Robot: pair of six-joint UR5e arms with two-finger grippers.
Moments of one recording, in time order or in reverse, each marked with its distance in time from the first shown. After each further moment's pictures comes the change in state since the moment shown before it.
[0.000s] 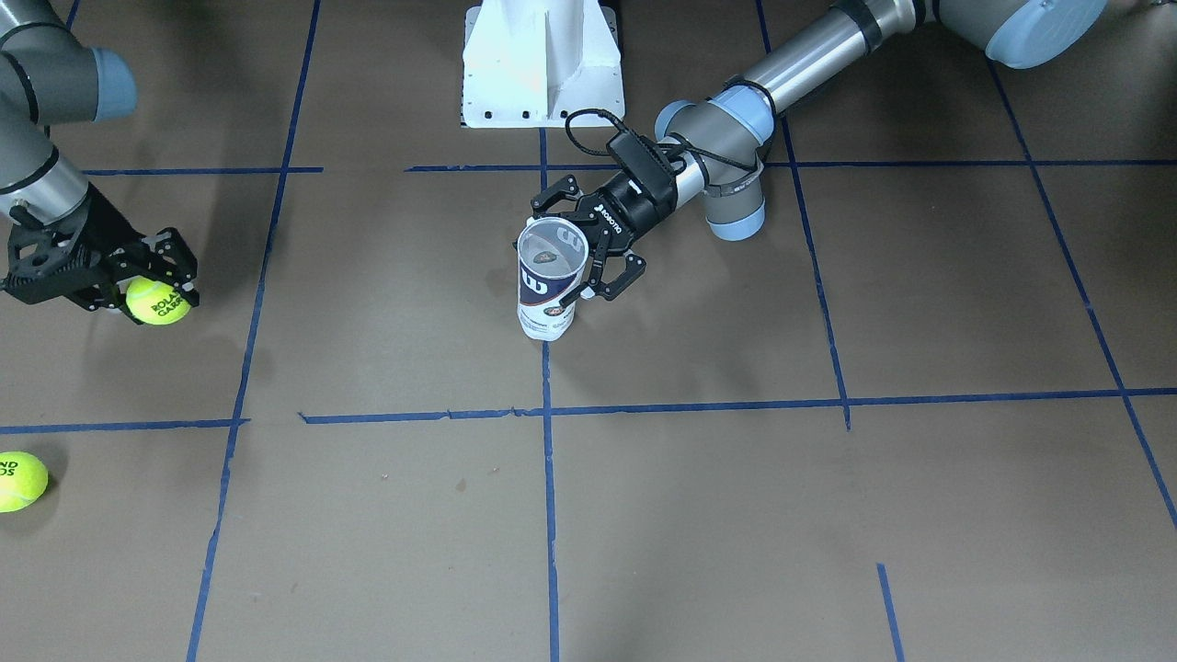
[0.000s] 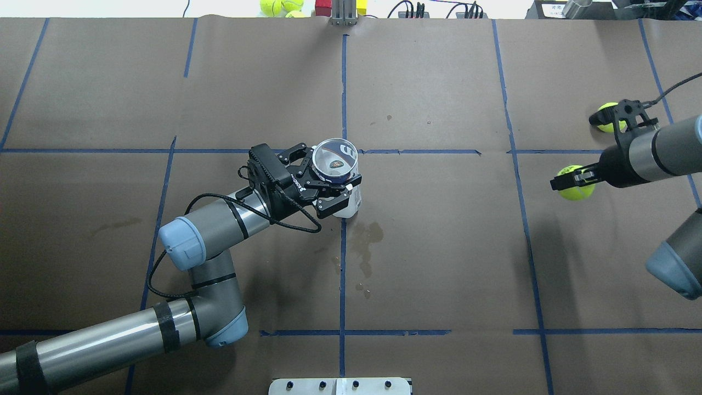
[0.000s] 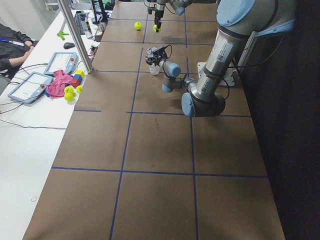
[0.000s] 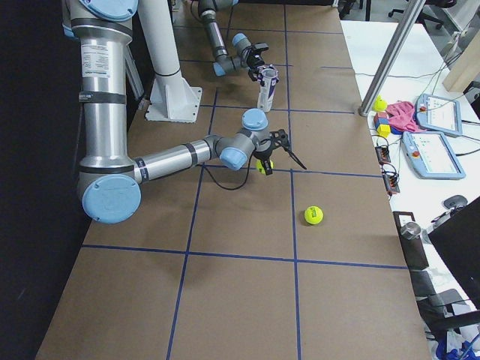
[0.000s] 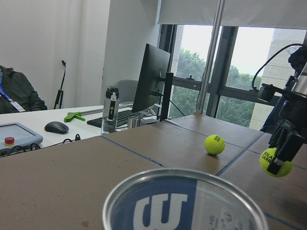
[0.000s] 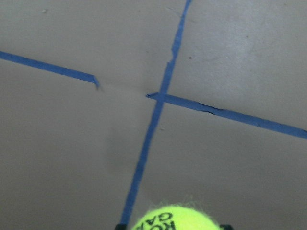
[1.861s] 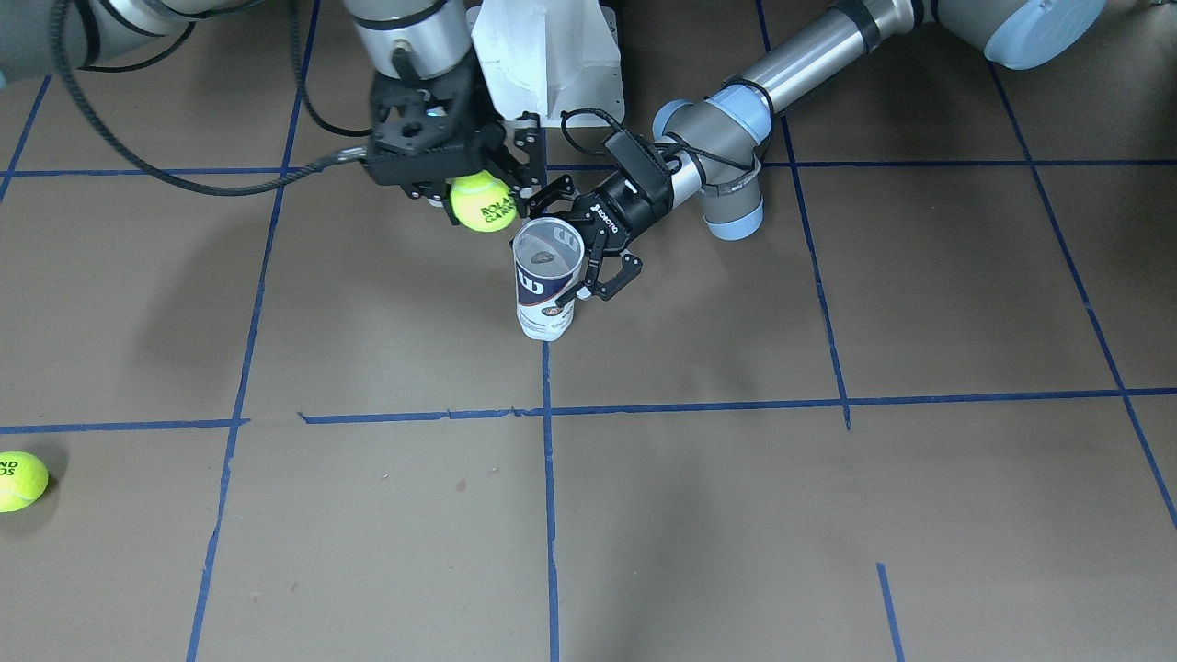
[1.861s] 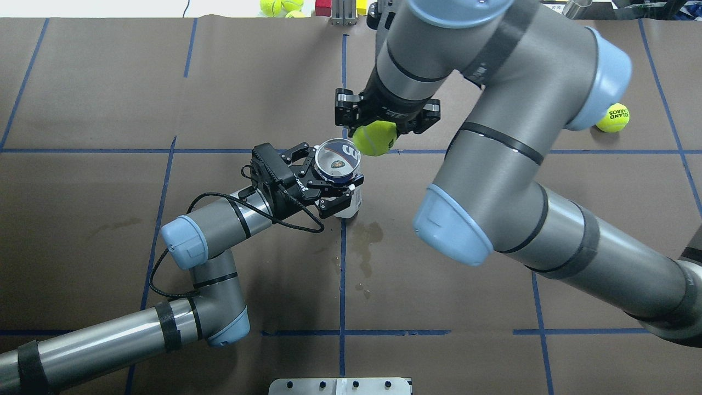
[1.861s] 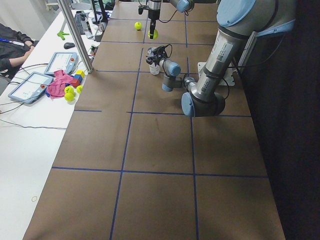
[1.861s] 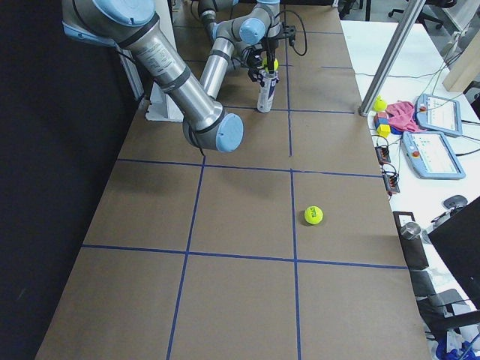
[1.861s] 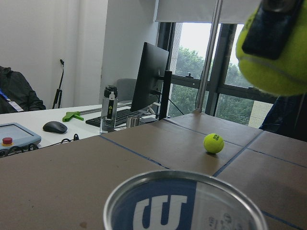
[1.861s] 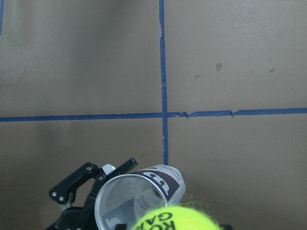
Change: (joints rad) left arm 0.000 -0.005 -0.003 0.015 -0.007 0.006; right arm -0.196 0.874 -0.041 -0.798 -0.088 0.431
